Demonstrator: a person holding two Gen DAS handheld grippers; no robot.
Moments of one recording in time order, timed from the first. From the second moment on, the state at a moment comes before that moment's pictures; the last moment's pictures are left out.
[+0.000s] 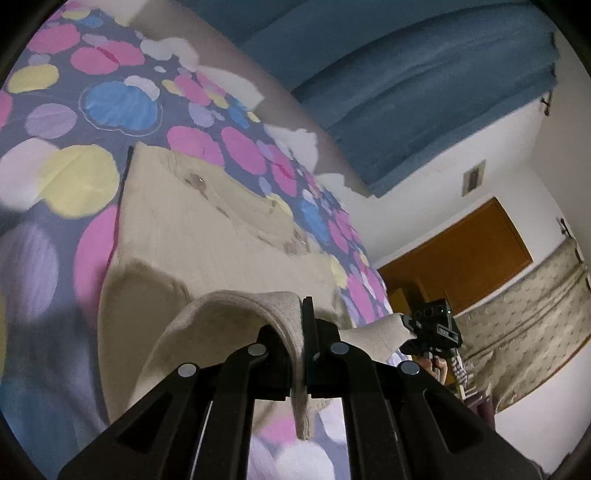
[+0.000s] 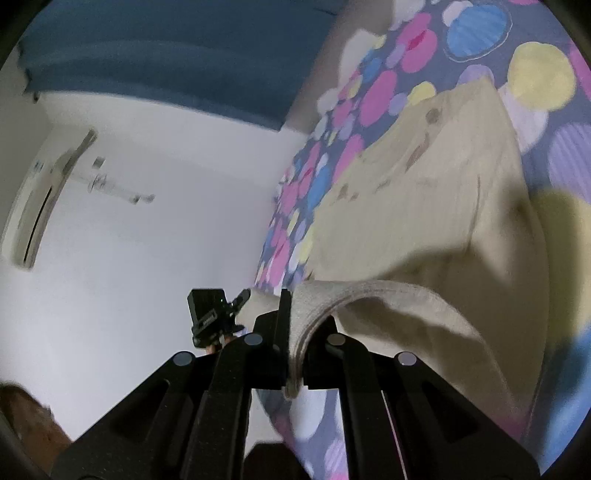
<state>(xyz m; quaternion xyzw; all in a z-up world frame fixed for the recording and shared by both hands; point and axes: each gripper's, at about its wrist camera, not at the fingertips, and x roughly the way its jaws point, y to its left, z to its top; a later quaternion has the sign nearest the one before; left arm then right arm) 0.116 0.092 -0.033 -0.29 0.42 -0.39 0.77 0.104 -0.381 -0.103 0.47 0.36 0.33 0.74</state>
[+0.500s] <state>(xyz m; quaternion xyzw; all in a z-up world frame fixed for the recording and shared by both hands) 0.181 0.083 -0.078 -0.23 0.46 -0.35 0.79 0.175 -0.403 -0.171 0.49 0.40 0.26 0.73</state>
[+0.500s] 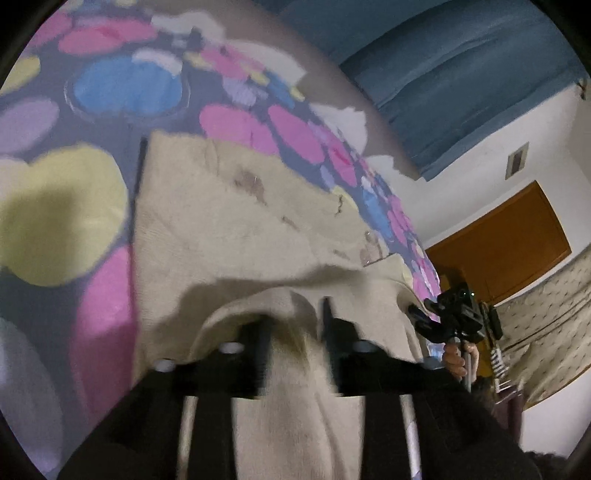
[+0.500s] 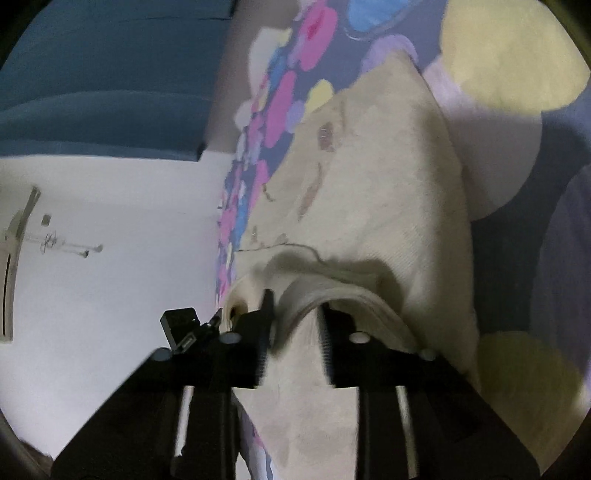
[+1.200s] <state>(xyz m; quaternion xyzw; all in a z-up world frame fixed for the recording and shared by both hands) 0.229 0.085 -0.090 -0.19 0.49 -0.35 0.78 0.187 -0.424 -0.163 0.45 0.40 0.22 0.77</state>
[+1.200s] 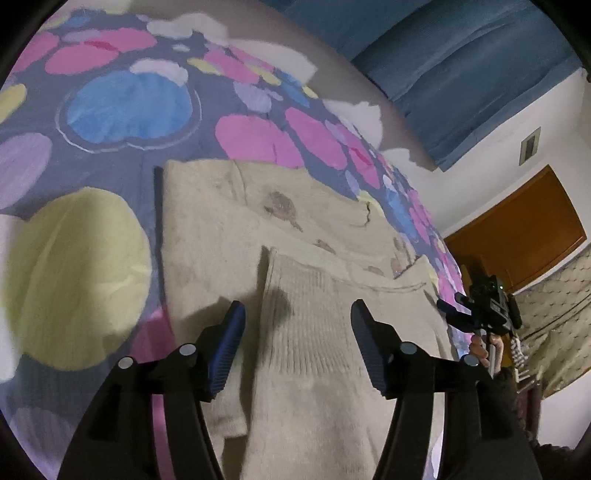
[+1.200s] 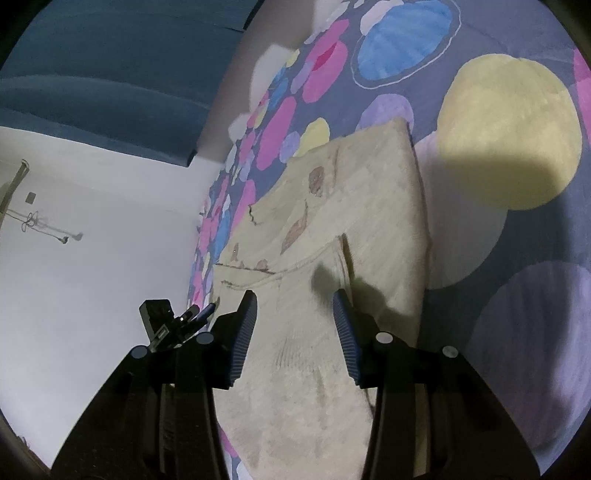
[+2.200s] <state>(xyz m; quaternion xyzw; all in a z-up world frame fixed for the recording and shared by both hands) 0.211 0.038 -0.081 -0.01 0.48 -0.30 0.83 0.186 -0.379 -0.133 0.28 0.41 0.16 0.85</state>
